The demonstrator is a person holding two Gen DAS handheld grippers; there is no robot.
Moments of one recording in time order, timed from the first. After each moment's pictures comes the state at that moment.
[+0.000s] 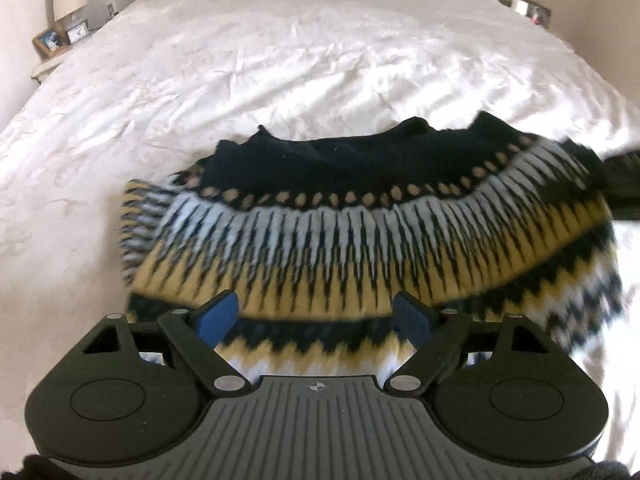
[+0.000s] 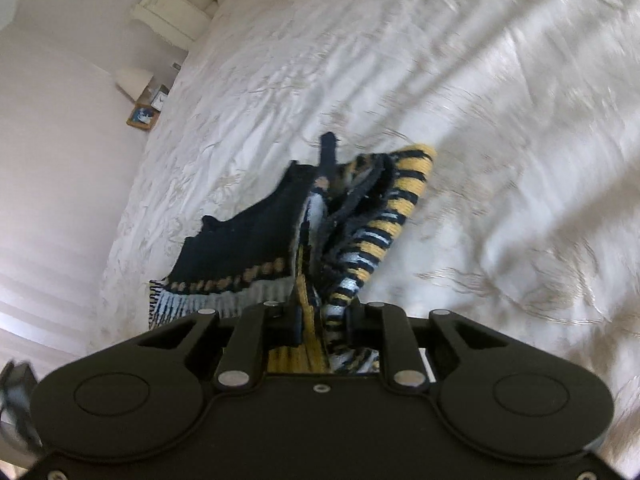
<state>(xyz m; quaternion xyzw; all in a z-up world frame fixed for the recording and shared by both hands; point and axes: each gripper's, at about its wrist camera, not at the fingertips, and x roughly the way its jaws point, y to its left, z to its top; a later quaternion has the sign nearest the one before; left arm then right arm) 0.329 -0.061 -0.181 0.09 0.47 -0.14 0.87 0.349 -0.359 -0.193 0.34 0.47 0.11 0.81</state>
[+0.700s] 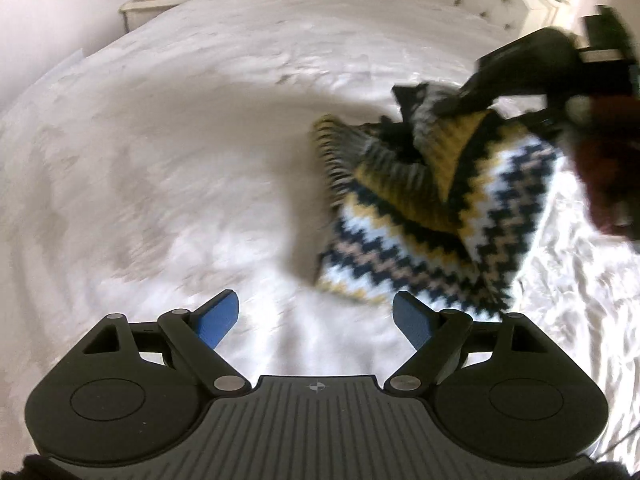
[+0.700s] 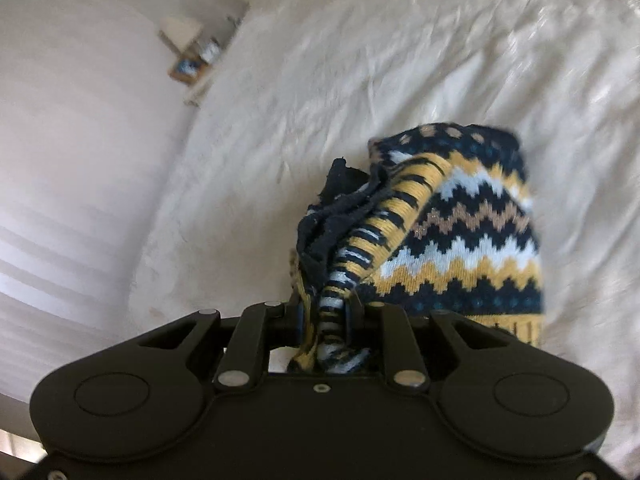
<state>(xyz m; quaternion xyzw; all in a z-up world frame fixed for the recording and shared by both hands) 0.248 0.105 -0.155 -0.04 0.46 -0.07 0.88 0.416 -0.121 -0.147 0.31 0.49 0.15 0.80</state>
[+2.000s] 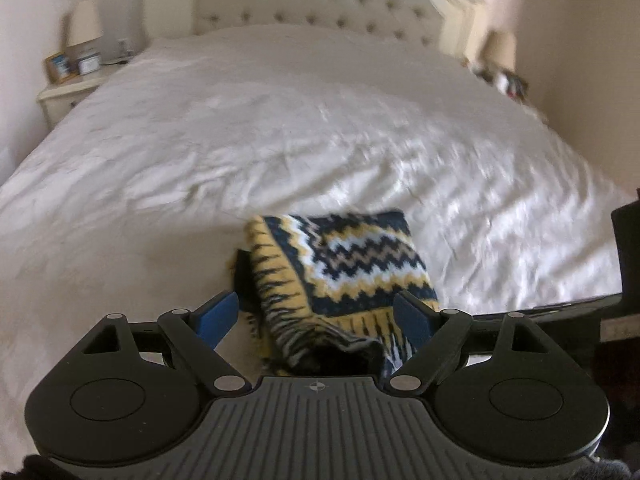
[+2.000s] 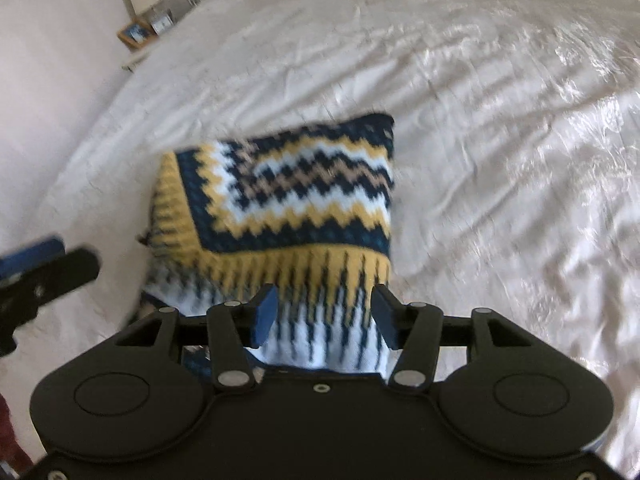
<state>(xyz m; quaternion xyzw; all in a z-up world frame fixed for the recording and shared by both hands) 0.344 0.034 -0.115 0.04 0.39 -0.20 0.90 0.349 -0.144 -0.155 0.15 0.50 0.05 0.85</state>
